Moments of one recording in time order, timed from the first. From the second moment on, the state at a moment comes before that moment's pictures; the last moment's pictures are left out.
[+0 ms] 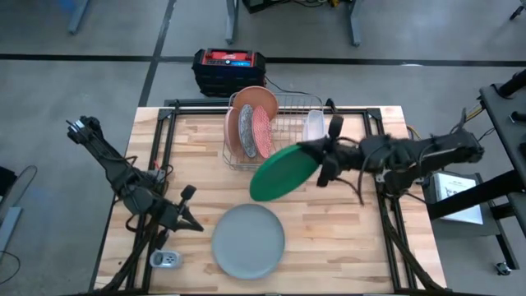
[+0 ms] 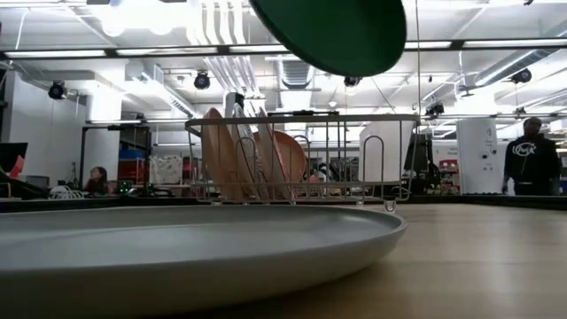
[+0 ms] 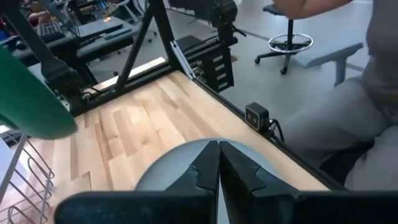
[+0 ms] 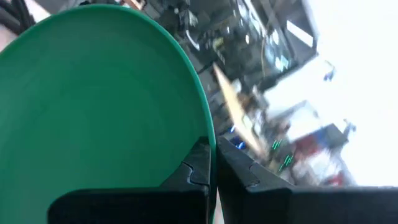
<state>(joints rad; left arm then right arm) -0.77 0.79 0.66 -0.18 -0.30 0.10 0.19 1.14 1.20 -0.17 0.44 -0.97</state>
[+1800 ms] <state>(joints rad) -0.76 0.83 0.66 -0.01 -0.70 0.10 -0.54 1.44 1.35 -0.38 -0.67 -2.30</state>
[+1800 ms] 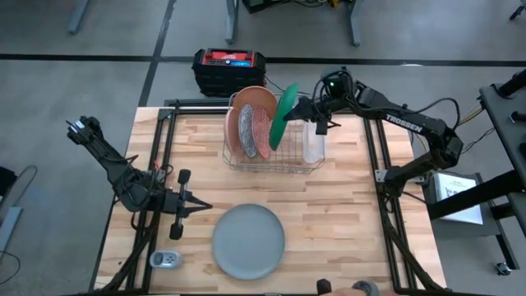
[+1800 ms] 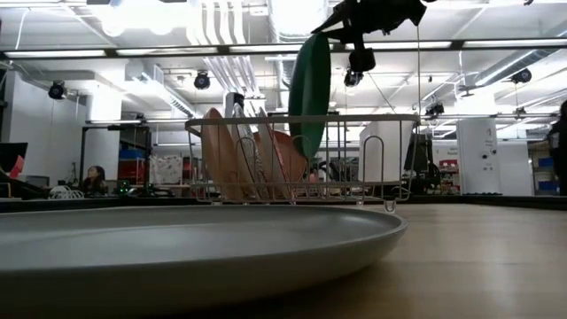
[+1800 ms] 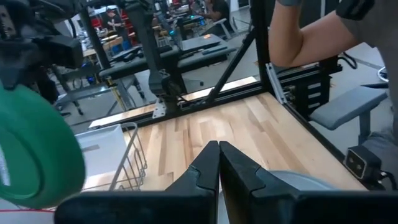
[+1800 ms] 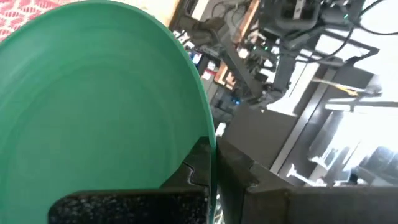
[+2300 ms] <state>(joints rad) -0.76 0.91 0.66 0.06 -0.71 0.13 -0.54 1.44 1.35 -0.41 -0.69 -2.33</state>
